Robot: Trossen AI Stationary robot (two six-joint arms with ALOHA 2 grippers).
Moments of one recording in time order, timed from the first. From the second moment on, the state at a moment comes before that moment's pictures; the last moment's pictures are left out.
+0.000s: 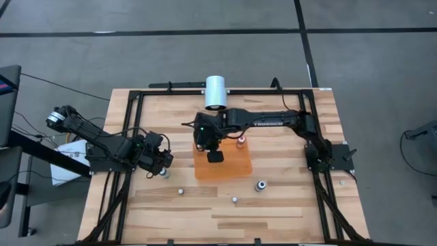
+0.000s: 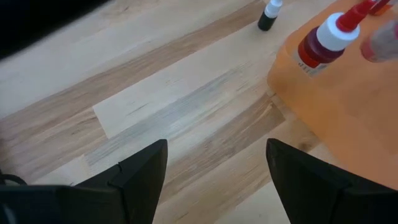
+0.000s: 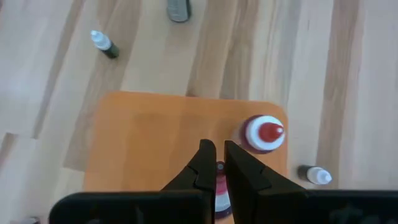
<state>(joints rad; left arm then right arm) -0.41 1.06 0.73 -0.98 -0.62 -1.36 -0.04 2.14 2.01 -0.90 -0.18 -0.27</state>
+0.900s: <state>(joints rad) -0.41 1.06 0.73 -0.98 -0.61 -1.36 -0.14 2.15 2.00 -0.87 -0.18 -0.31</state>
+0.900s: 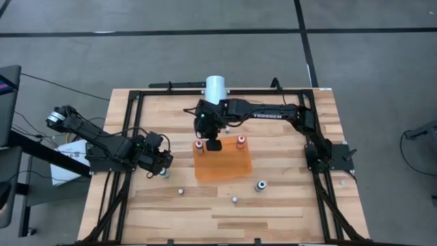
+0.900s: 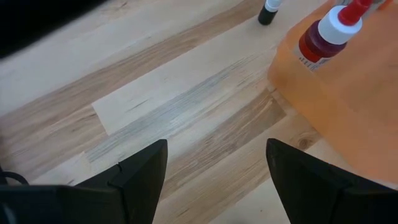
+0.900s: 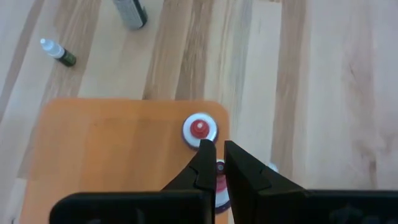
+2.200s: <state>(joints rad) -0.41 1.06 0.73 -0.97 -0.61 -1.41 -0.06 1.74 1.25 -0.24 0.00 -0.13</state>
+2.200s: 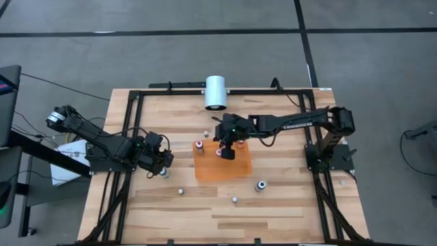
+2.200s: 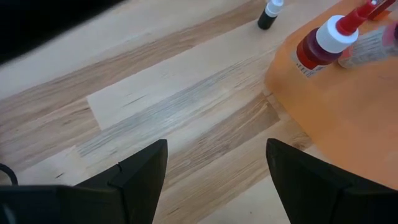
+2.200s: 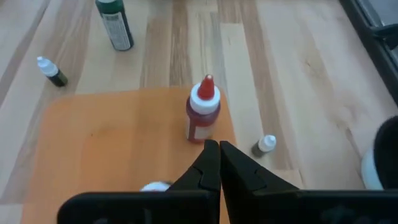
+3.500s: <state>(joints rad) -0.40 1.06 0.73 -0.91 -0.59 -1.35 0.18 1.56 1.26 -0.57 0.03 -0.05</state>
